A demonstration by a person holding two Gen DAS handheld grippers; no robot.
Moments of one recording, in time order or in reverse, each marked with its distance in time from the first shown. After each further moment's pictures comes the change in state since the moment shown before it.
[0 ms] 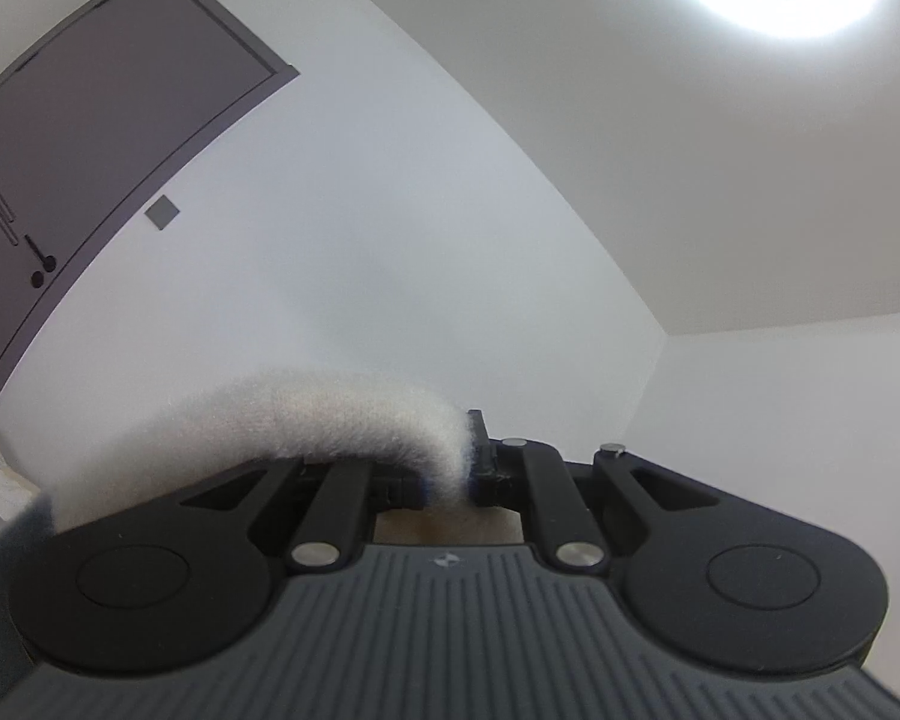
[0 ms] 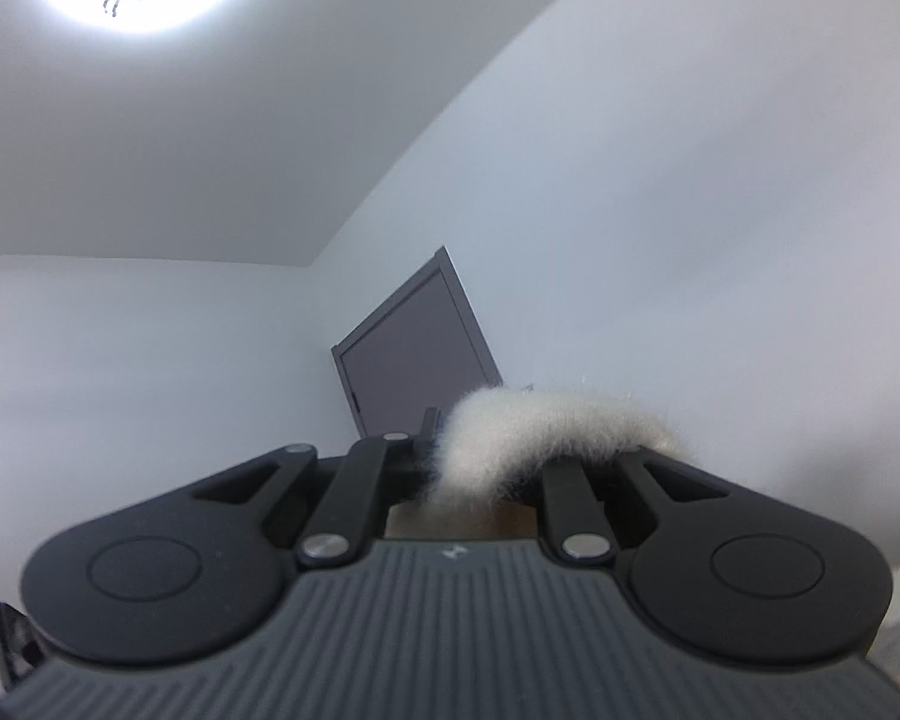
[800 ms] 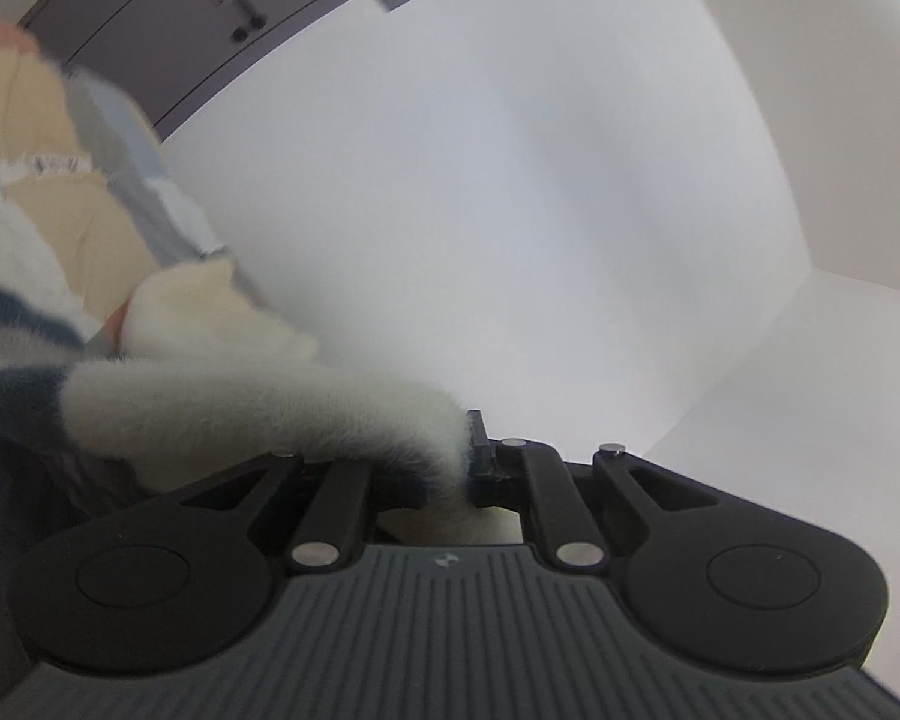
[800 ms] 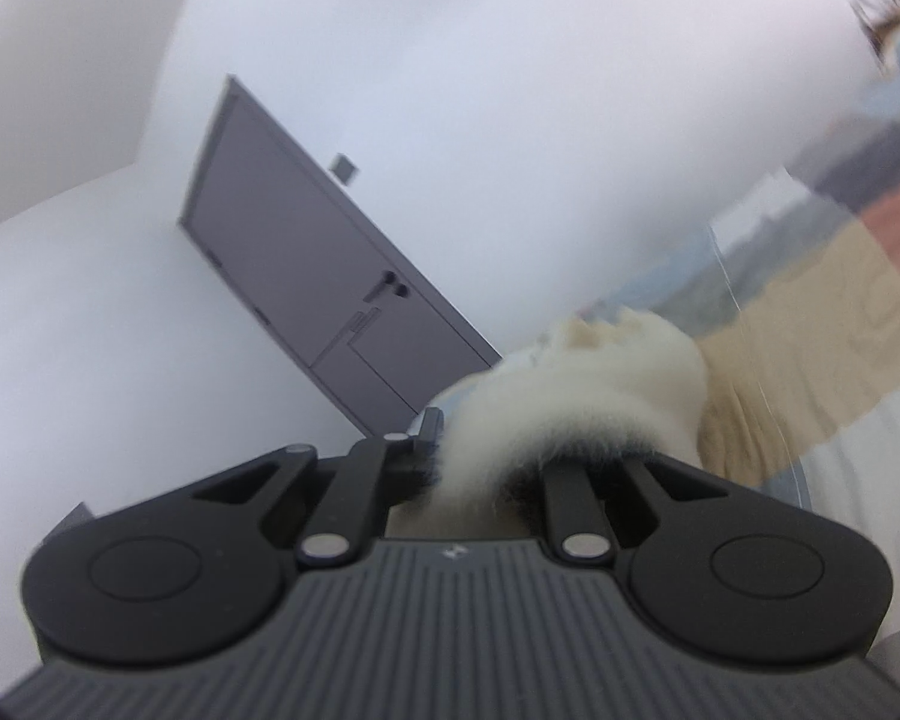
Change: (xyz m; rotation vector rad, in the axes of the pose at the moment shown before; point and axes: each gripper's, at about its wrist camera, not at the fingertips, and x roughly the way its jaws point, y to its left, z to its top) left arm -0.062 0.253 -0.262 -0.240 0.258 0.216; right arm -0.100 -0.146 -0.310 0.367 0.333 -0.208
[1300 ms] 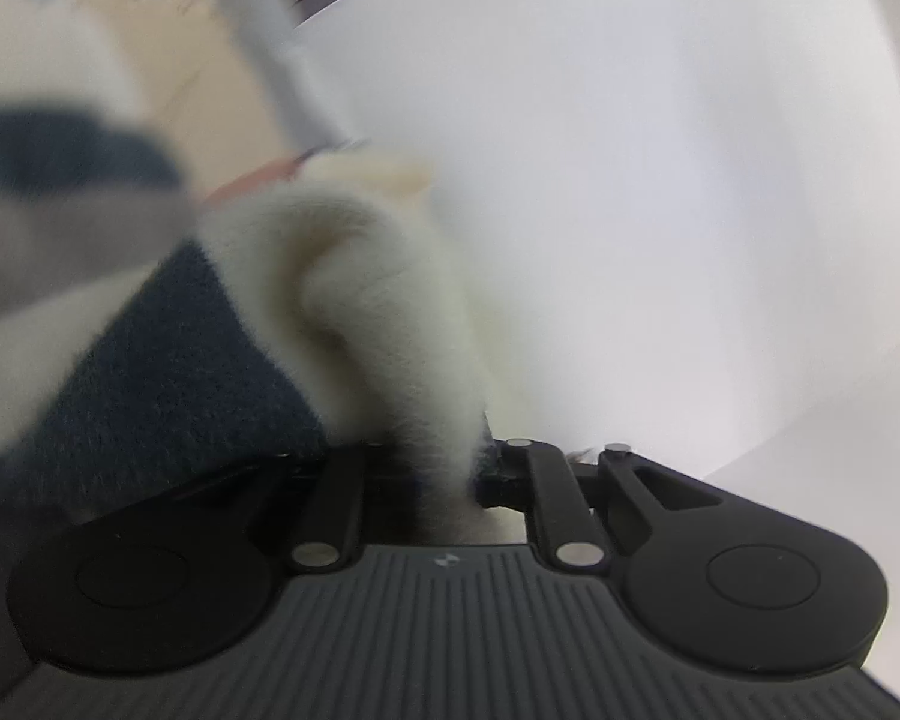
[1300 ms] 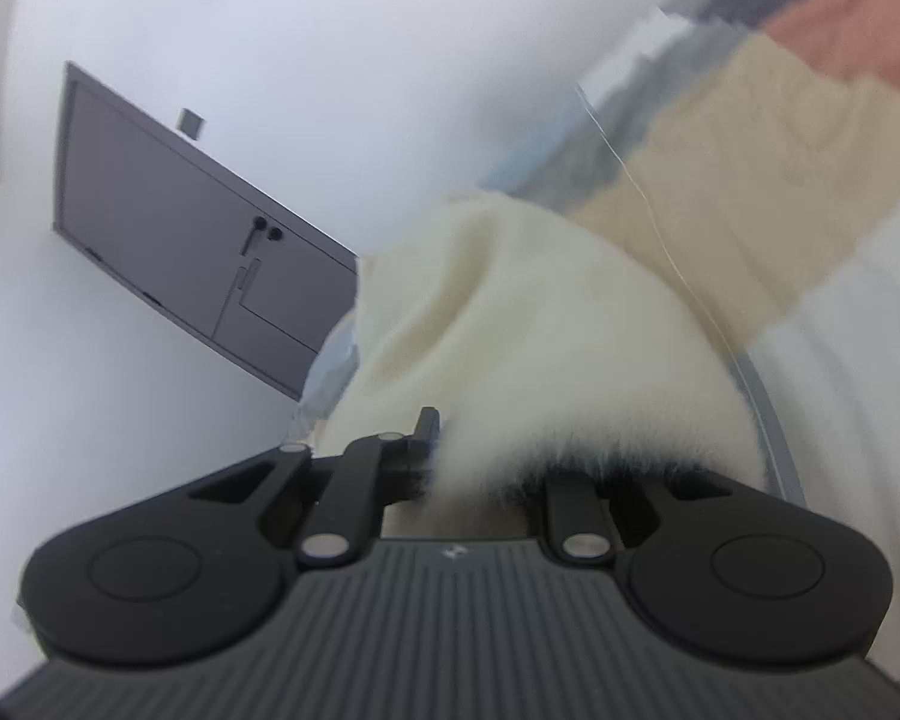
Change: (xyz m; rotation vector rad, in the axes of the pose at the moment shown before) left arm 0.116 0.115 -0.009 -0.169 0.123 0.177; right arm 0.086 -0.087 -0.037 0.214 0.161 -0.194
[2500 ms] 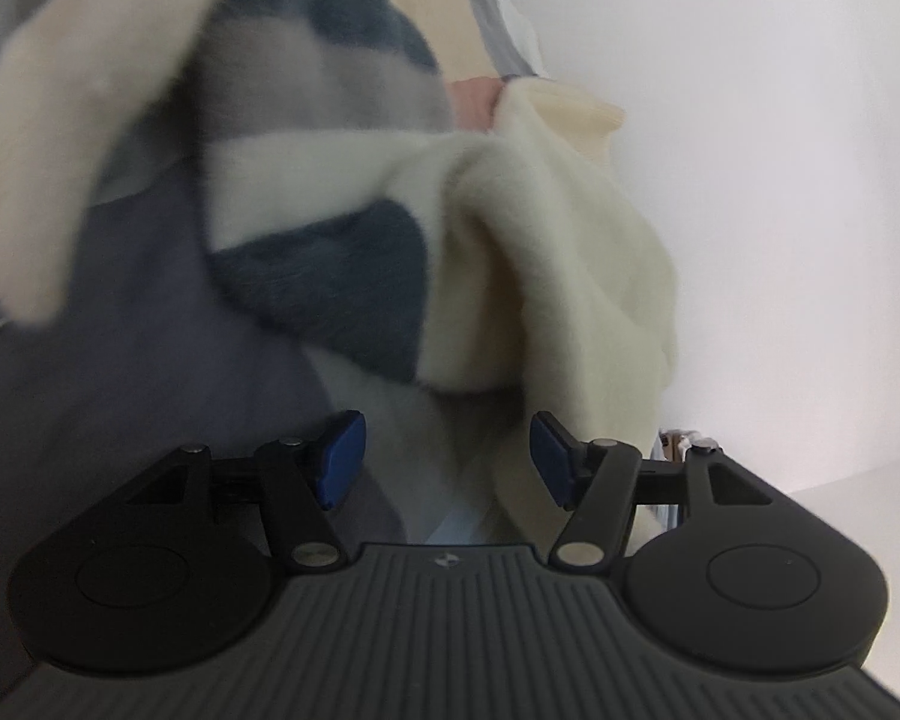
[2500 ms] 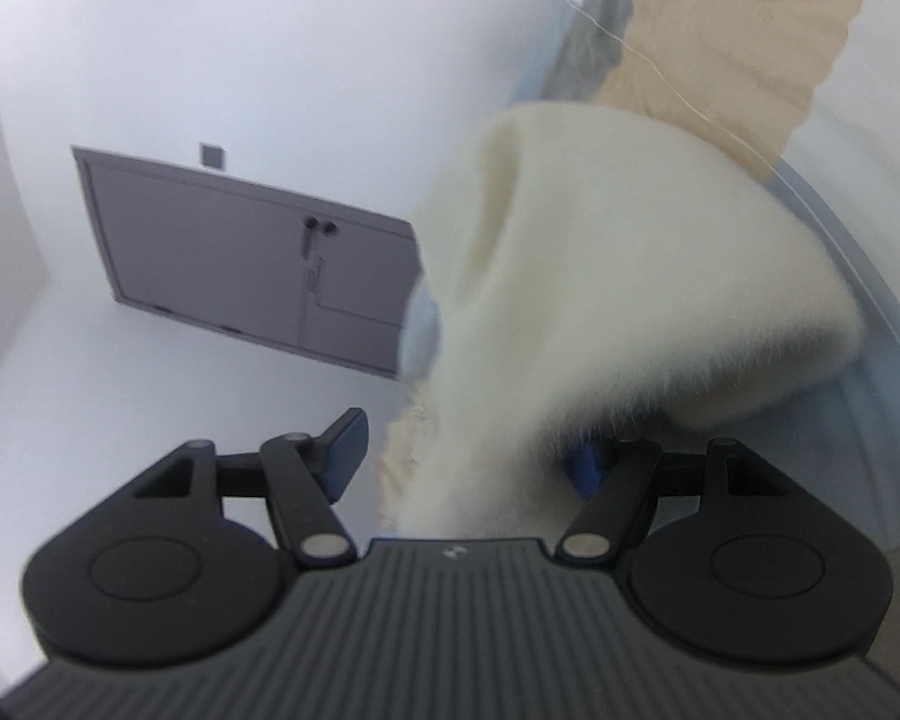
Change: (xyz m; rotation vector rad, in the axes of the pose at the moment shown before) left arm -0.014 0.035 -0.022 -0.238 0.163 0.297; right arm 0.007 -0.007 -0.027 0.323 0.102 0.186
